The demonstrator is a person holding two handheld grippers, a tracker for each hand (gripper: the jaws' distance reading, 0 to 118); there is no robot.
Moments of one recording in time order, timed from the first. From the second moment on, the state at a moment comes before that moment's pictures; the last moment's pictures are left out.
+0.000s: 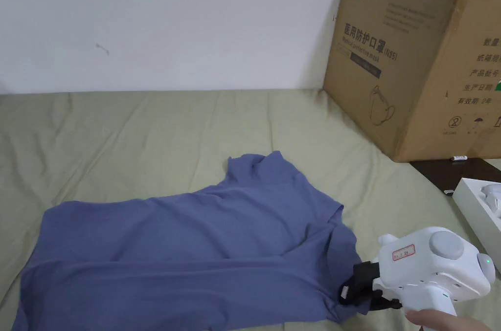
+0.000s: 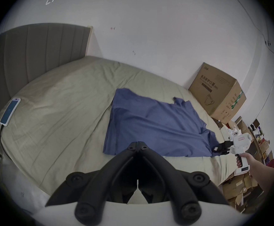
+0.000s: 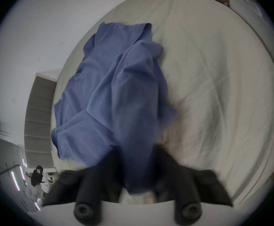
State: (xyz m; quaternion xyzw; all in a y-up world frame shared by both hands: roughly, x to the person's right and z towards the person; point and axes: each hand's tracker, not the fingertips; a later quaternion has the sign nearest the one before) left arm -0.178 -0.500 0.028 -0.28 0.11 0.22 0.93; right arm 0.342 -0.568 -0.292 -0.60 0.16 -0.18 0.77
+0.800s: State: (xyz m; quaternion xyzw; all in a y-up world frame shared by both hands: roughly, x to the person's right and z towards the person) left arm -0.238 -0.611 -0.091 -0.49 0.15 0.13 0.85; right arm 0.327 -0.552 -0.266 -0.58 0.17 -0.12 0.79
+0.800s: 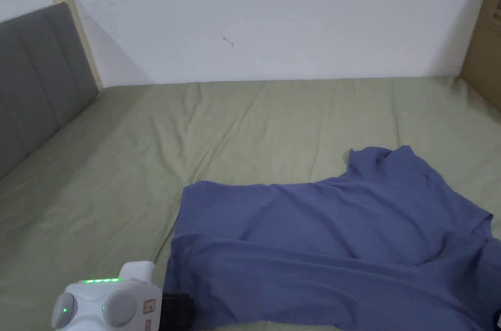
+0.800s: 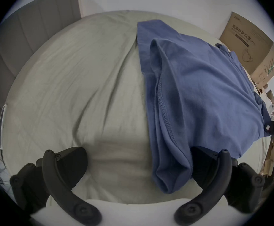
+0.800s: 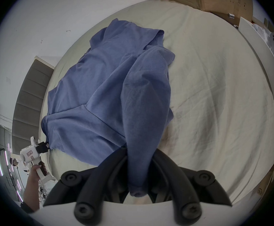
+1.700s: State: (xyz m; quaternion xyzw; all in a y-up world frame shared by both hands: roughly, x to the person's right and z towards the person) left arm -0.204 -0.537 0.021 -0.56 0.03 0.11 0.82; right arm 0.392 -0.527 -0.147 -0.63 0.18 -0.07 0.75
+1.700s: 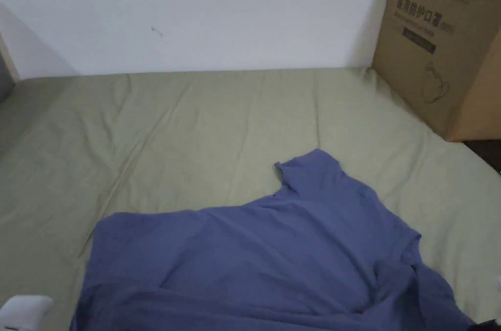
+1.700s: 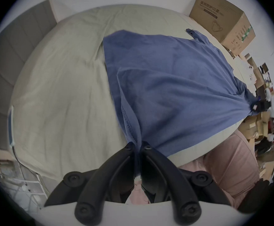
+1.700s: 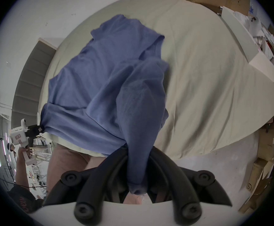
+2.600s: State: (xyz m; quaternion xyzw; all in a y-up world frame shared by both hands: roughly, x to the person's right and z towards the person) left arm -0.185 -0.371 0.010 -0.25 0.05 0.08 0.96; right arm 0.342 -0.365 -0.124 -0.29 0.27 -0.23 0.89
